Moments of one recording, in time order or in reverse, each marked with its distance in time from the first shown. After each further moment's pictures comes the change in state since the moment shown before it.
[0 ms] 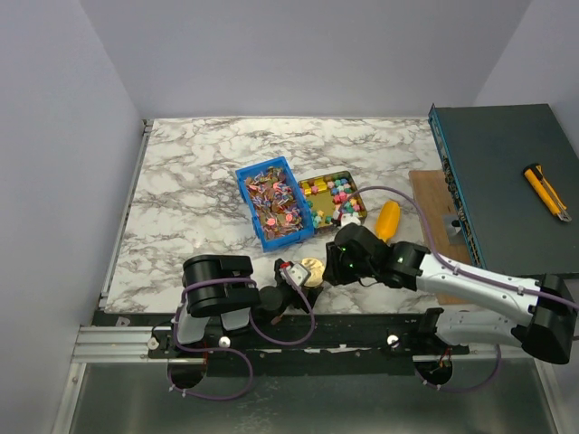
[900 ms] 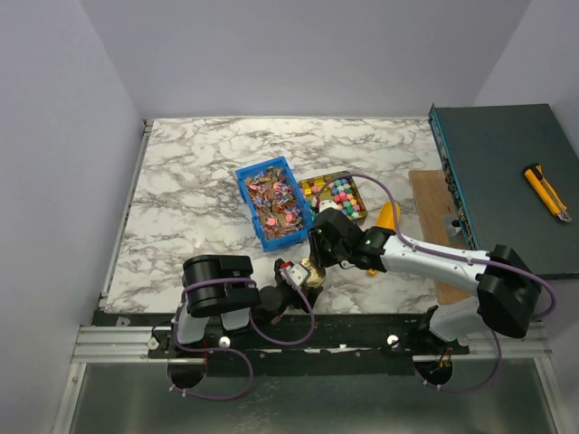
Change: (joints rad) left arm 0.000 0.000 0.000 0.000 0.001 0.000; right arm -0.069 0.298 0.129 0.175 0.082 -0.153
